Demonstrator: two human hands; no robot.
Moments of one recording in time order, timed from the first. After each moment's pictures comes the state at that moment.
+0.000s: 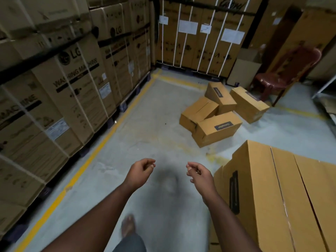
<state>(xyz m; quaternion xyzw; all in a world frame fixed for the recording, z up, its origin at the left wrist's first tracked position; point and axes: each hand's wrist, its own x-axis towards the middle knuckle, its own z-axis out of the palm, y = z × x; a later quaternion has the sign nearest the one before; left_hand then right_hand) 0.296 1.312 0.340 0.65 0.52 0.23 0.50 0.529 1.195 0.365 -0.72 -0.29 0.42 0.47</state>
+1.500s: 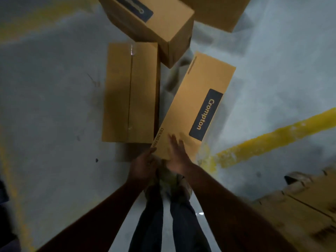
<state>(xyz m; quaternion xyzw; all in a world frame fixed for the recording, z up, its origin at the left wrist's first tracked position) 1.039 2.007 -0.106 0.76 0.40 -0.19 0.49 1.155 1.885 -0.158 -0.80 -0.18 0.53 0.23</state>
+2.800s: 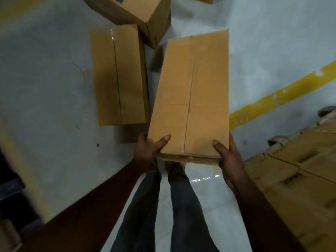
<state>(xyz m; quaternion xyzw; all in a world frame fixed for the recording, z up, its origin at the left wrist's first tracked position) 1.060 1.949 -0.053 0.58 0.52 -0.21 0.59 1.141 1.693 -0.013 -0.69 0.26 0.35 0.57</state>
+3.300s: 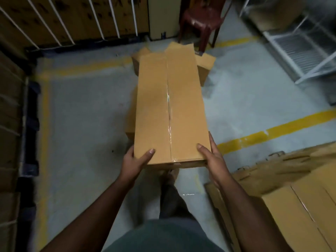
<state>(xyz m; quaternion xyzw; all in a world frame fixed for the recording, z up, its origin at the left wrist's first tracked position) 0.787 1.871 0.267 0.60 0.42 0.05 0.68 0.952 1.642 0.303 -0.71 0.02 0.33 0.62</state>
